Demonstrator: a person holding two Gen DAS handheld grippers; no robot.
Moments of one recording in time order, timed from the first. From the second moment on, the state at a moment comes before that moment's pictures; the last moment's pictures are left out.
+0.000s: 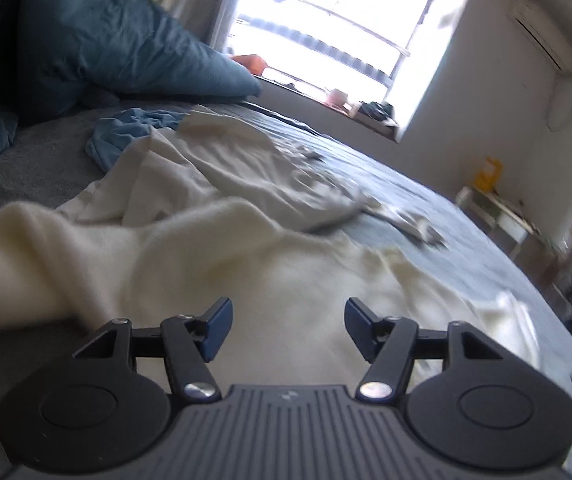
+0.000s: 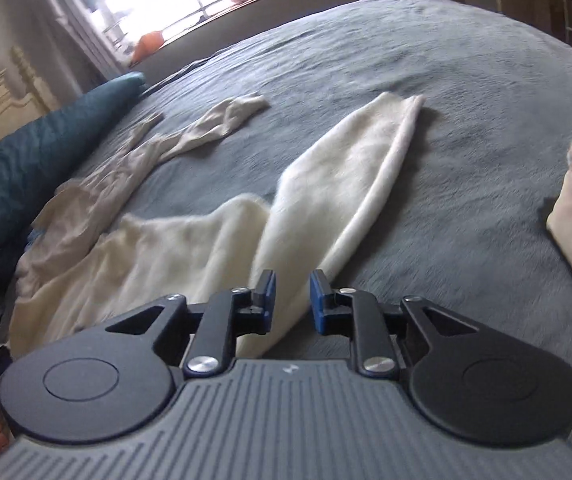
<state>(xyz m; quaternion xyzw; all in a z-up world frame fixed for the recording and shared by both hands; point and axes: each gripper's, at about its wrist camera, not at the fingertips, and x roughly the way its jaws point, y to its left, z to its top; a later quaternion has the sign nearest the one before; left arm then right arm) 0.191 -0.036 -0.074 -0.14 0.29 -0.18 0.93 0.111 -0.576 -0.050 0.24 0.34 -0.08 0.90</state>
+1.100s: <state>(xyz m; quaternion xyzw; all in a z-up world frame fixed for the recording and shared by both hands) 0.127 0.236 -0.127 -0.33 0.21 0.05 0.92 0.293 -0.008 -0.074 -0.25 0.29 0.30 0.87</state>
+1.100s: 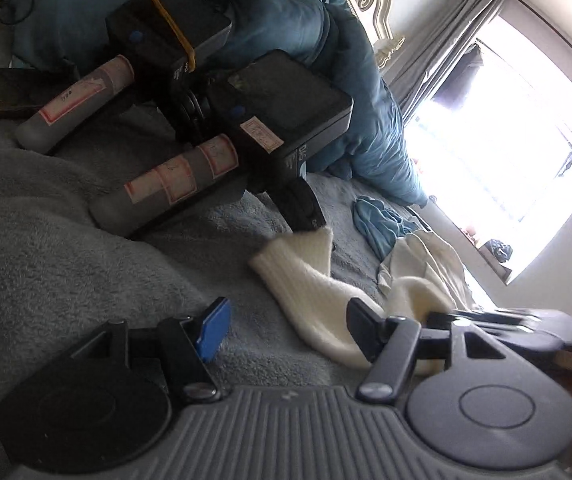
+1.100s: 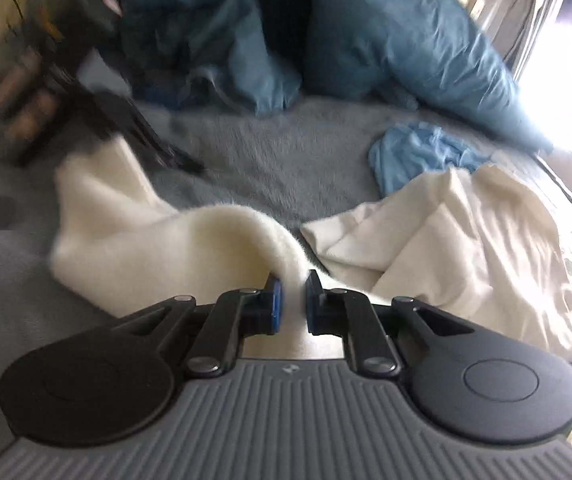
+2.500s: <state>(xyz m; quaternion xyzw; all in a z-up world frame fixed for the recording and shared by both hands) 0.101 0.246 -0.119 -0.37 0.14 0.11 0.91 0.237 0.017 -0.040 -0.09 0.29 0.32 0.90</state>
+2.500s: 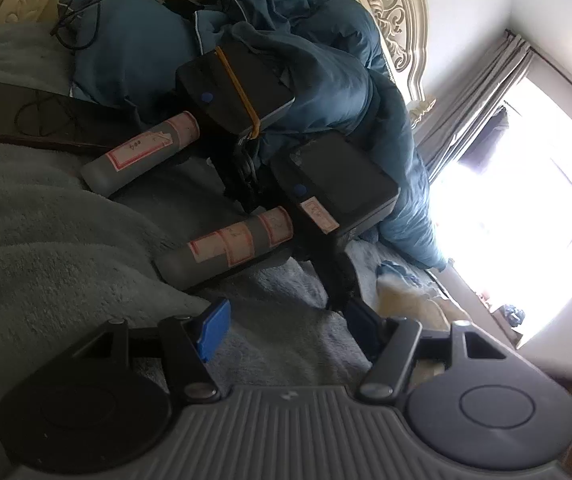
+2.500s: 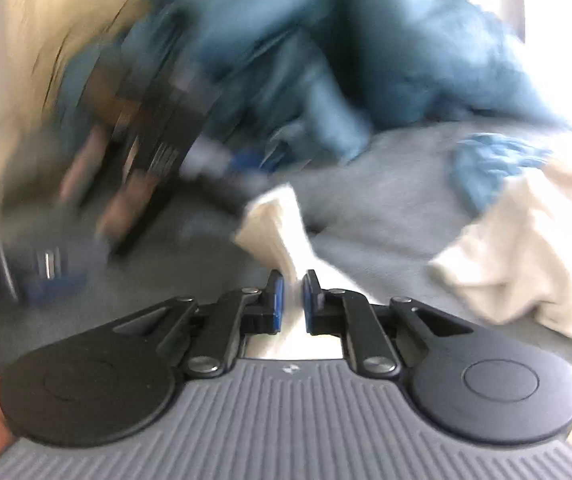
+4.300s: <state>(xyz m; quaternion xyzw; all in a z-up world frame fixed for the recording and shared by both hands) 0.107 0.172 -0.092 -0.29 0.14 0.02 0.95 0.163 -0.244 0.091 0.09 0.20 0.19 0.96</state>
